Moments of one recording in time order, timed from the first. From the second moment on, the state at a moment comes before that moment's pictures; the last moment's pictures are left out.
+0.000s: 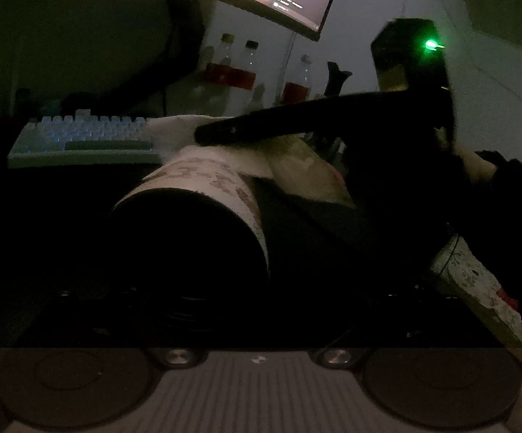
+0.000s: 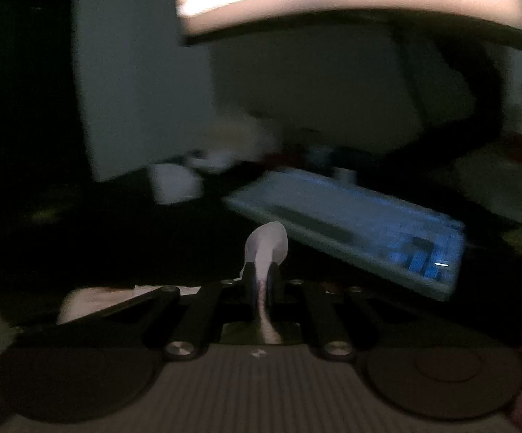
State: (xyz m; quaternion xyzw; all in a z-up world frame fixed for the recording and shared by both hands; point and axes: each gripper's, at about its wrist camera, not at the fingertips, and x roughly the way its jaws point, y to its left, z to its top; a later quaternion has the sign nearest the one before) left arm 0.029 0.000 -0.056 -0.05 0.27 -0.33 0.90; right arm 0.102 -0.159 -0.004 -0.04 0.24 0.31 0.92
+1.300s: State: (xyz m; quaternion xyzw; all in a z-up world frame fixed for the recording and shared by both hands) left arm 0.062 0.010 -0.051 -0.08 0.29 -0.28 0.91; right arm 0.087 -0.116 -0.004 -0.05 0.21 0.37 0.90
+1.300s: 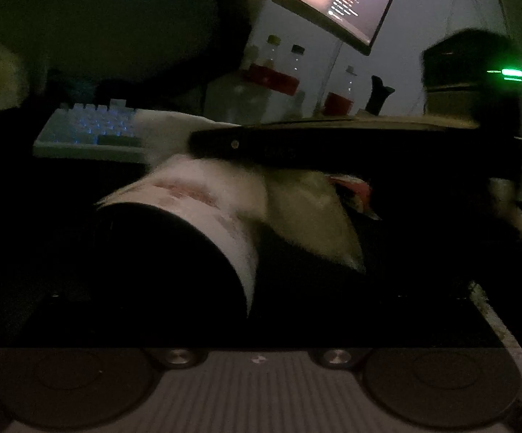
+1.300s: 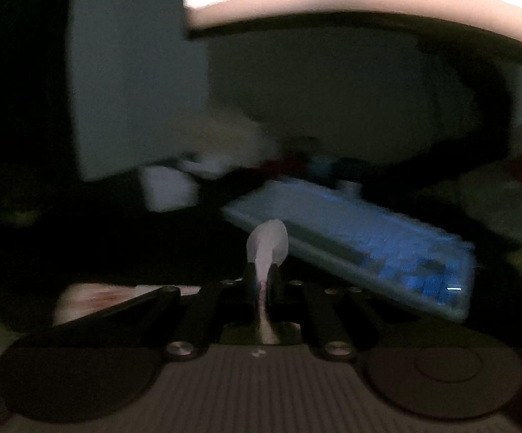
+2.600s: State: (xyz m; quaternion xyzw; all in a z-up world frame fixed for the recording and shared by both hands) left arm 0.068 0.020 -0.053 -0.08 0.28 -0.26 0.92; right arm 0.098 -0.130 0.003 -0.01 0.18 0.41 0.89
